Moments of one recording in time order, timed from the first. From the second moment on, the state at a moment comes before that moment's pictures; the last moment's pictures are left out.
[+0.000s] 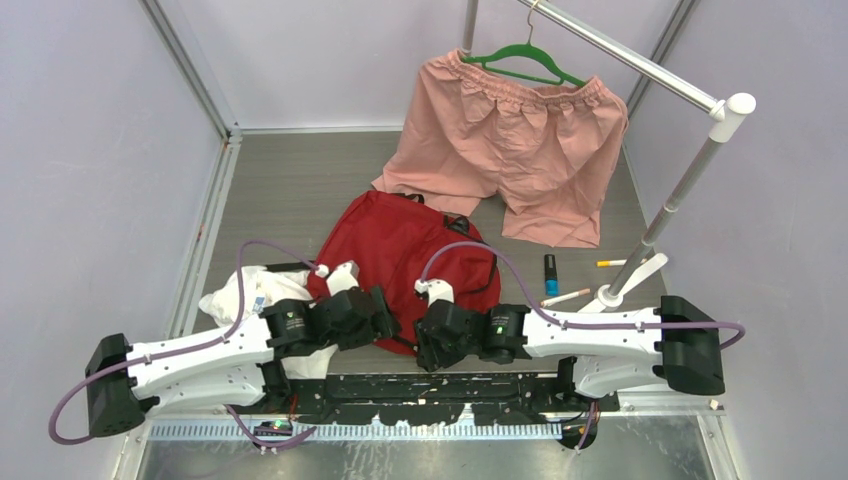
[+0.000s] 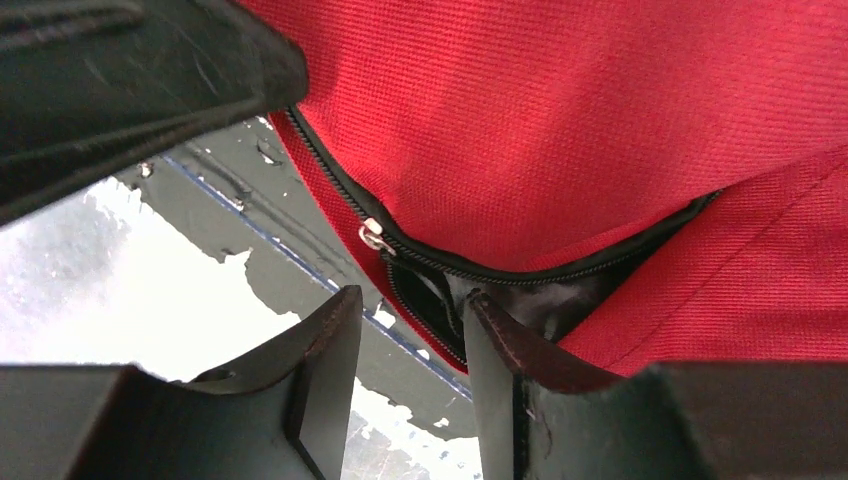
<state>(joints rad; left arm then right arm) -1.14 0.91 0.62 -0.62 -0.29 -1.28 1.33 1.22 0.74 -0.44 0.12 0.84</state>
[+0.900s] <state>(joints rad) -1.14 1.09 0.62 -0.46 -0.19 -1.30 1.21 1.03 0.61 -0.39 0.08 0.85</state>
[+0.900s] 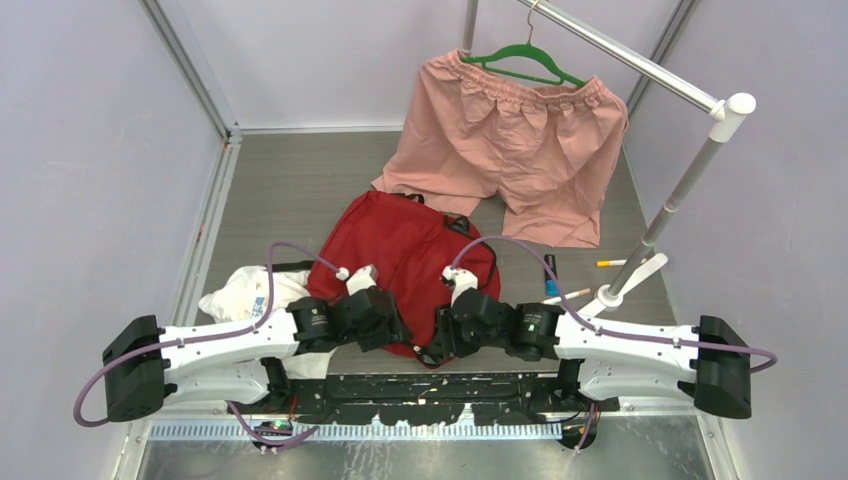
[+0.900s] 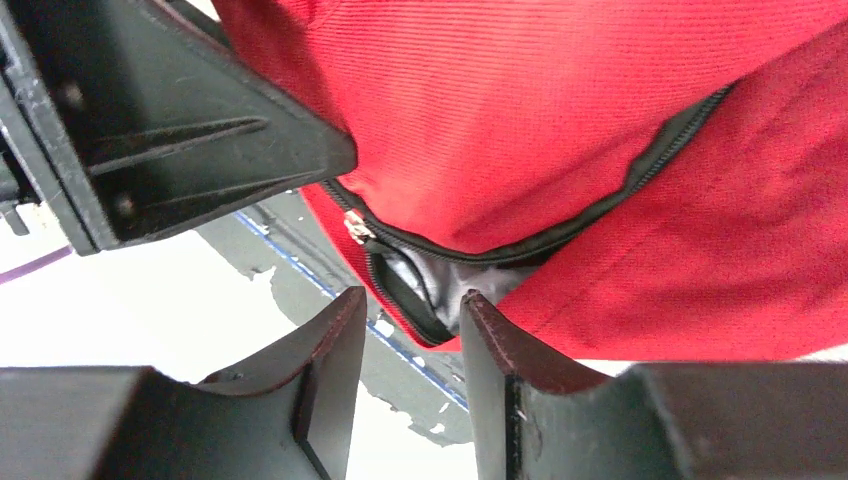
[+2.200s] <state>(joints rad) -1.14 1.06 0.61 -0.46 -0.21 -1.32 1.21 1.24 0.59 -0.21 0.00 0.85</state>
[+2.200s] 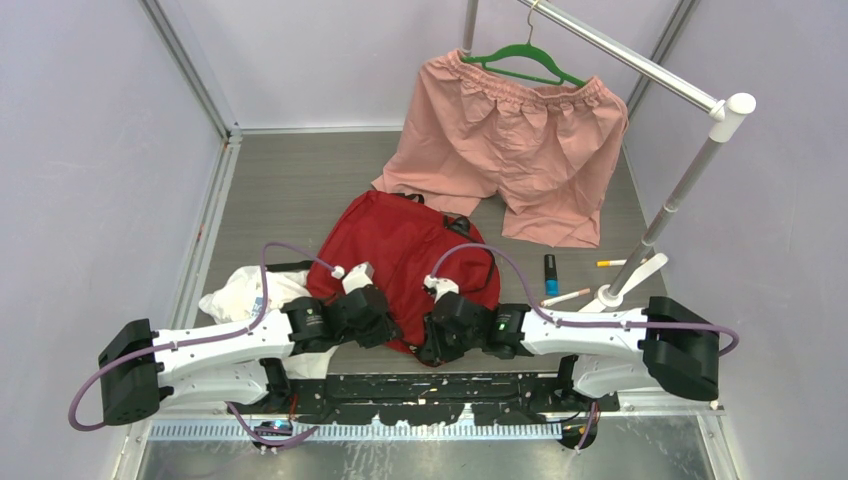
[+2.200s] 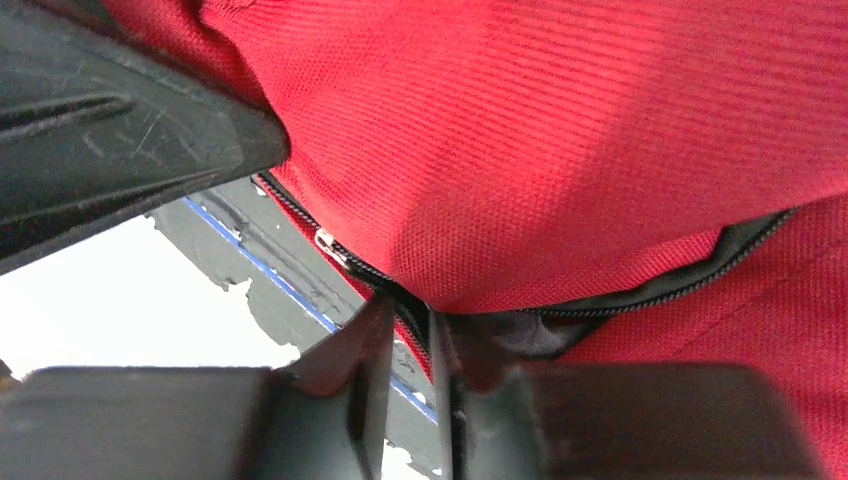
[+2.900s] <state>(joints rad) -0.97 0.63 0.63 -0.80 -0.32 -1.28 1.15 0.91 0.50 -0.40 0.11 0.88</state>
